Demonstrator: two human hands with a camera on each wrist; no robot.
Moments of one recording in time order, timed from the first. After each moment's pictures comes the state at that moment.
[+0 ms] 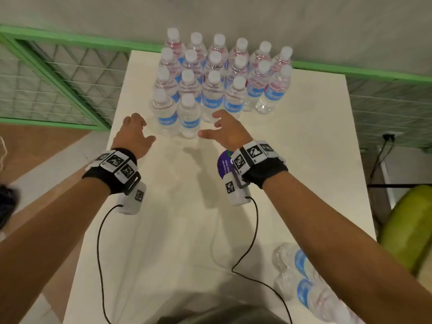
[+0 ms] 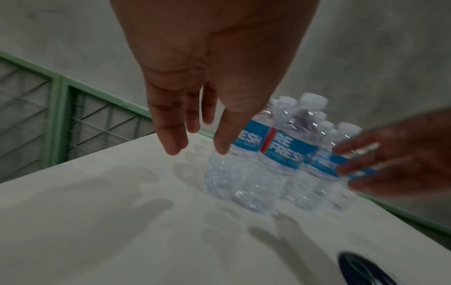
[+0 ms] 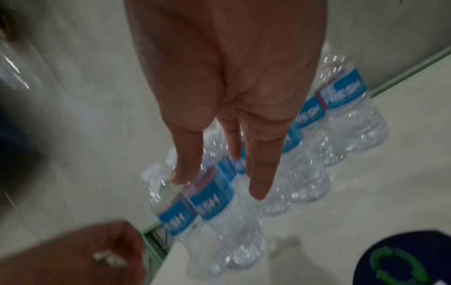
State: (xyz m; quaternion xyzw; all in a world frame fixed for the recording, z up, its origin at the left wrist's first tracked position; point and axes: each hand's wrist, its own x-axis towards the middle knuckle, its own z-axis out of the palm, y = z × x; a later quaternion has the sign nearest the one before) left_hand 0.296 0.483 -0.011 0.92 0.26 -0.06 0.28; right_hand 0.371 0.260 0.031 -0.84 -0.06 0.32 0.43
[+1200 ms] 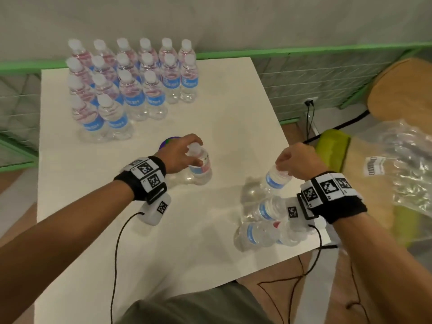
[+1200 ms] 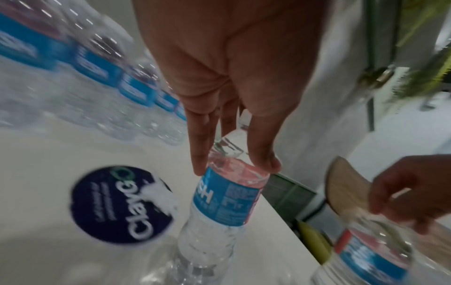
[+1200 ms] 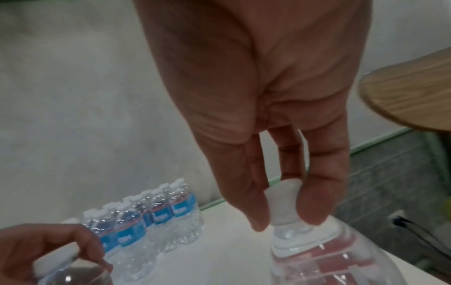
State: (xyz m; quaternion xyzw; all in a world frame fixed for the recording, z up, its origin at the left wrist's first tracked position) left_hand 0.277 0.261 0.035 0.86 -0.09 -0.24 0.44; right_hand 0.243 -0.037 0.102 -0.95 0.14 0.22 0.17
